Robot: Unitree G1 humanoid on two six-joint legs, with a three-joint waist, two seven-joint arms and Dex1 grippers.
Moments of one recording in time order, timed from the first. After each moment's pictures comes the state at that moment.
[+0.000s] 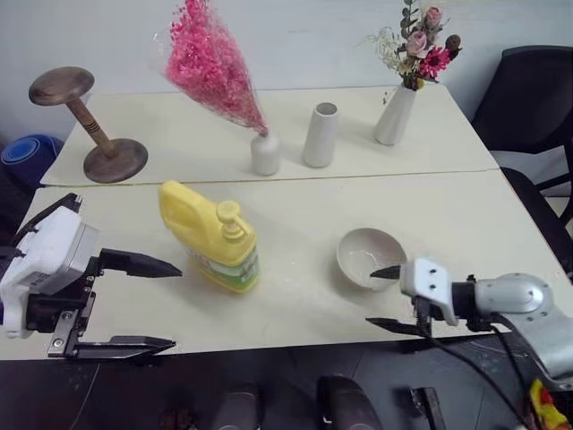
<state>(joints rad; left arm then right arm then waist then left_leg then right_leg) 0.10 1.30 0.69 -0.58 -0.99 0.76 -1.26 -0.10 -0.85 0.10 -0.37 0.17 0.35 0.98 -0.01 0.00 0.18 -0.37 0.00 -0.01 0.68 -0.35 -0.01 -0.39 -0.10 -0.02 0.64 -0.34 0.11</state>
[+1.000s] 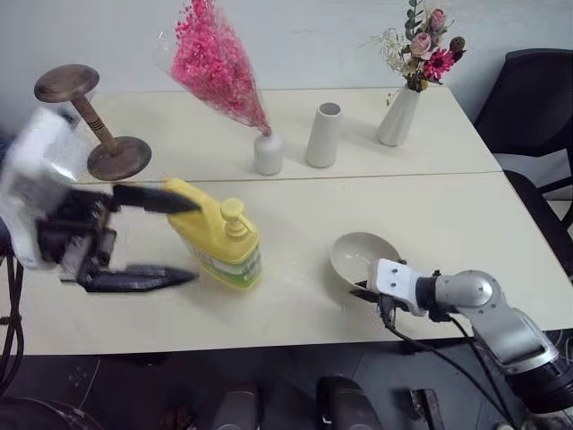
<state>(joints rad) -0.45 1.28 0.48 -0.36 -1.17 0.91 -1.07 -0.26 -0.85 0.21 -0.30 0.10 0.27 1.10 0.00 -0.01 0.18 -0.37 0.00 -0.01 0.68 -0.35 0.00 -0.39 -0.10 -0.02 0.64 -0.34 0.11</state>
